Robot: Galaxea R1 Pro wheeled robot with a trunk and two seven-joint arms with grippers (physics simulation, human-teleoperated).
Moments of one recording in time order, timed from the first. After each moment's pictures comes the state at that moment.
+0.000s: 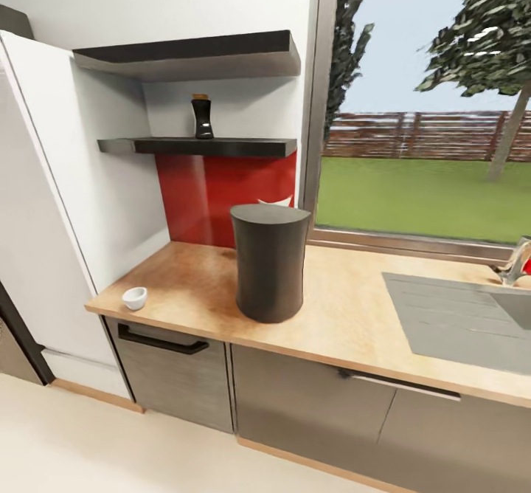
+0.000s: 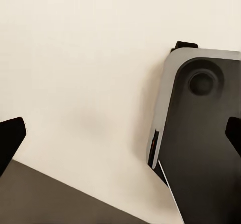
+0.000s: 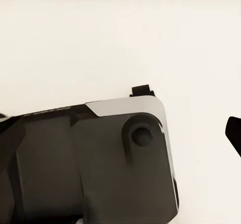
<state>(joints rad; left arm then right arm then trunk) -0.05 0.12 0.02 -0.11 0.11 -0.04 0.07 -0.27 -0.03 -0.22 -0.02 0.02 0.04 0.05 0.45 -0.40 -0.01</state>
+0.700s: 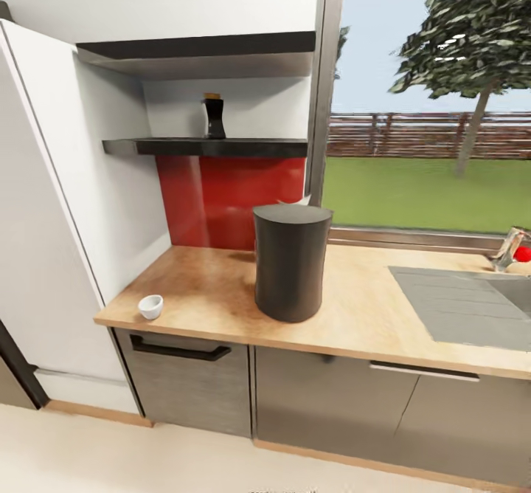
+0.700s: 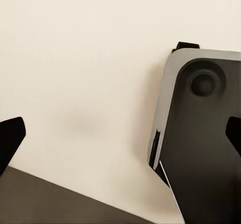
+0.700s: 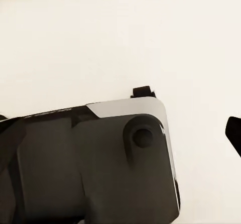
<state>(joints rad) -0.05 0.12 0.02 -0.11 0.11 -0.04 0.08 -0.27 -0.03 -0.23 -0.03 0.02 0.04 0.06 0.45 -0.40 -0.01</state>
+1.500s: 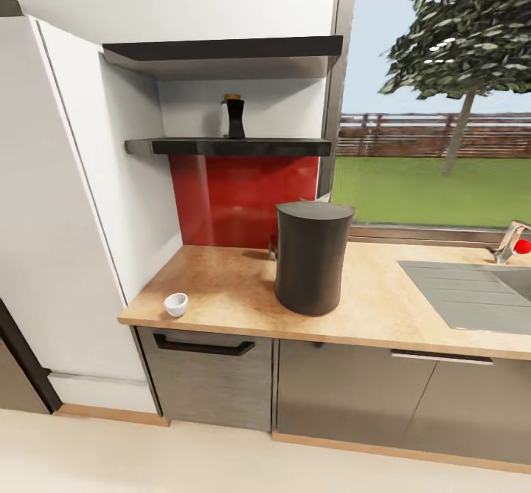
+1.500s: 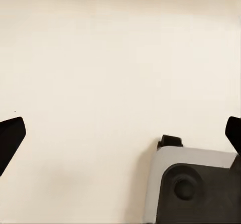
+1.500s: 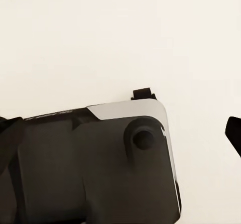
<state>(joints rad) -0.05 0.13 0.02 -0.40 0.10 -0.04 0.08 -0.27 -0.03 -0.23 -0.03 0.02 0.04 0.05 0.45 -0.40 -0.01</state>
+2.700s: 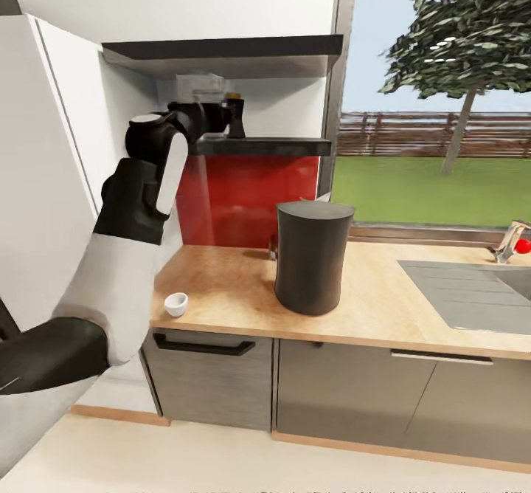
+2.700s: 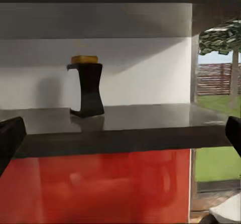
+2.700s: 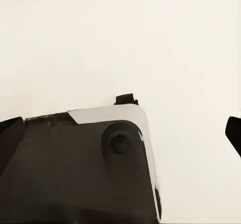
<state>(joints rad) -1.41 -0.14 -0.13 -1.17 0.08 0.64 0.06 -0.23 -0.08 -0.22 -0.02 0.02 -0.05 0.10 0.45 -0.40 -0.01</state>
